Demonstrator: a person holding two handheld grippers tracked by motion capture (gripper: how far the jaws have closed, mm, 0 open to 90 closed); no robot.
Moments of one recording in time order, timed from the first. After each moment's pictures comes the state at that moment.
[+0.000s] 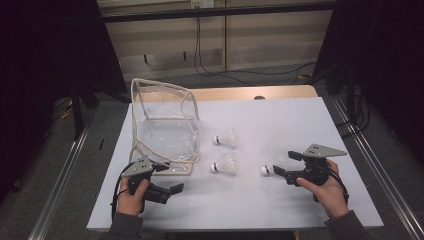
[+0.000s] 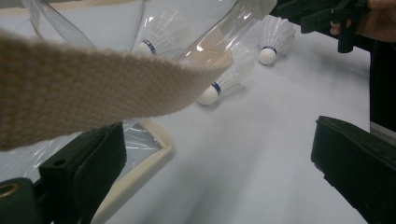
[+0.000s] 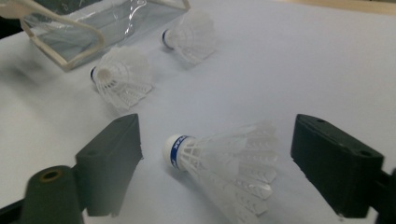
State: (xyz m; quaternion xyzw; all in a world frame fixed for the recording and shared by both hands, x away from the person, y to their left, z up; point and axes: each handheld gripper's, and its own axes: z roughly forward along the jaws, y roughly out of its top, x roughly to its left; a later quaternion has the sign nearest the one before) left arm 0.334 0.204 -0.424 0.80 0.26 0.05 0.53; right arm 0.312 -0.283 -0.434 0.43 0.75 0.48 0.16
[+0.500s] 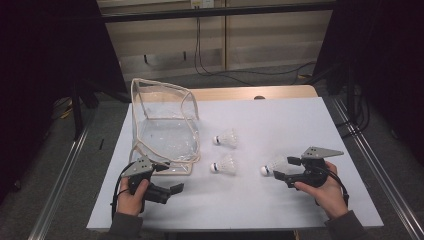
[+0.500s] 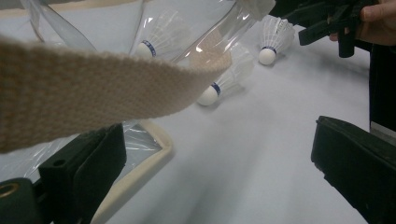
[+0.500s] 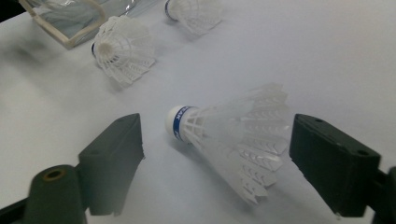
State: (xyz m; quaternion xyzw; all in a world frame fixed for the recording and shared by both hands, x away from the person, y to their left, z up) left arm 0.334 0.203 -0.423 0.80 0.26 0.05 0.53; right arm 0.312 -0.287 -0.443 0.43 0.77 0.46 0.12
